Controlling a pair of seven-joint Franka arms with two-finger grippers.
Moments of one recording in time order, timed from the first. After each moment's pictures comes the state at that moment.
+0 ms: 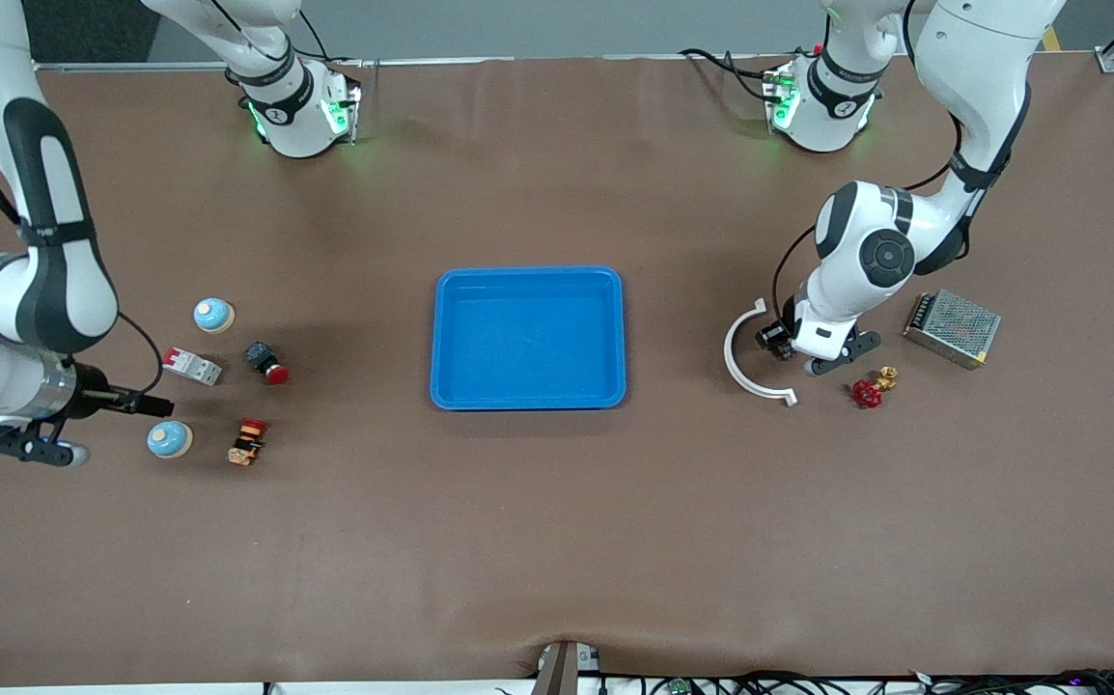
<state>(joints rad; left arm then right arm) -0.01 0.34 -0.27 -2.36 -0.01 2.63 -0.71 -0.16 0.52 -0.04 -1.67 0.03 2.09 0.00</state>
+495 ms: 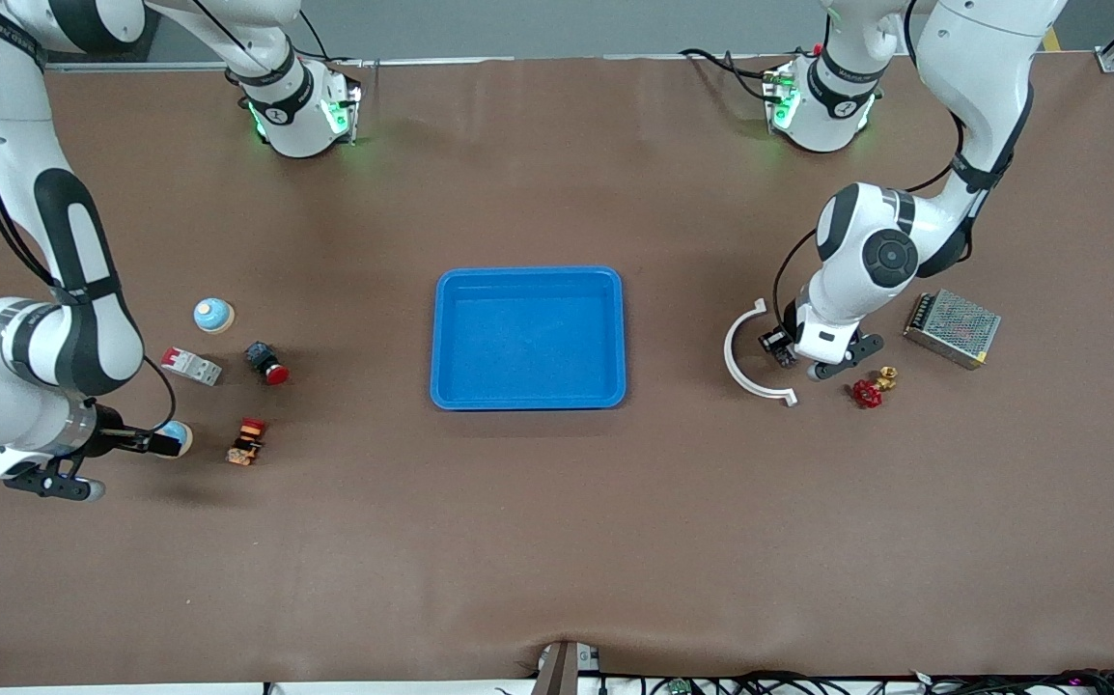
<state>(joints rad) -0.01 0.32 -0.27 -2.32 -0.01 2.62 -0.74 -0.17 0.67 -0.04 -1.63 0.03 2.28 -0.03</state>
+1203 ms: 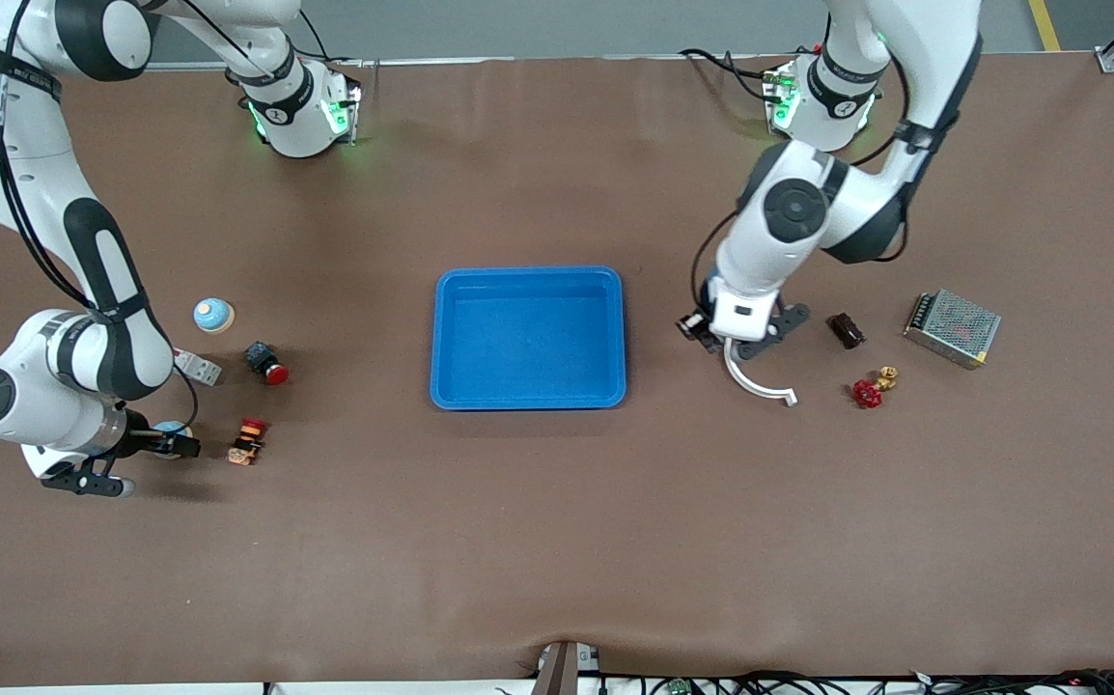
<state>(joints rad) -0.27 0.28 -0.31 -2.09 -0.01 2.41 -1.19 -0.18 0.74 -0.04 -1.67 0.03 2.40 -0.09</state>
